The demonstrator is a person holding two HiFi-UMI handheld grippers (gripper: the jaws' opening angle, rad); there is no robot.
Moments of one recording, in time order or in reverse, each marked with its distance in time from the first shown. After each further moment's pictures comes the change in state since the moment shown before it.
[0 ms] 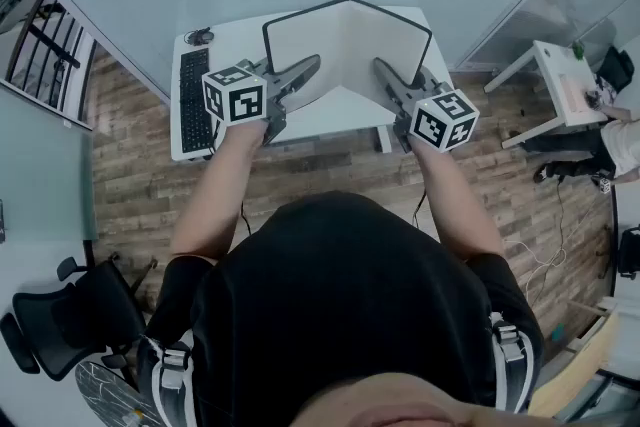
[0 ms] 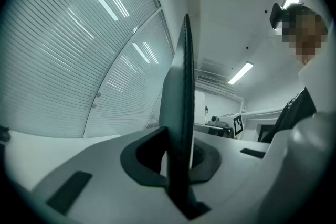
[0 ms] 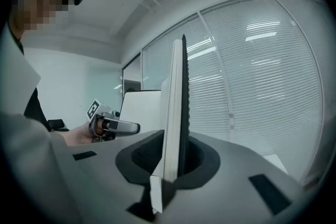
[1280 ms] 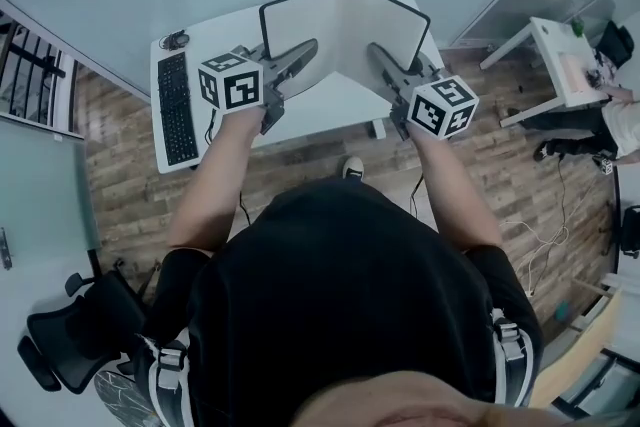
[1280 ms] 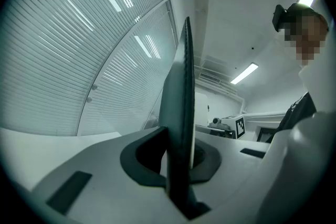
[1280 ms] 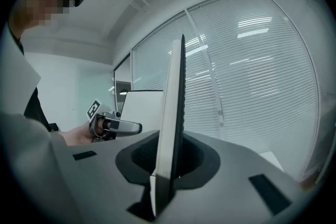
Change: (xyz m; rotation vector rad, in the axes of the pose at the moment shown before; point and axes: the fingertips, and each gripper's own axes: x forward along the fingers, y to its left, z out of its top) left arm 0.091 0.049 0.004 -0.047 0.045 -0.021; right arm 0.013 -0.094 -0.008 0.049 0.000 -0.045
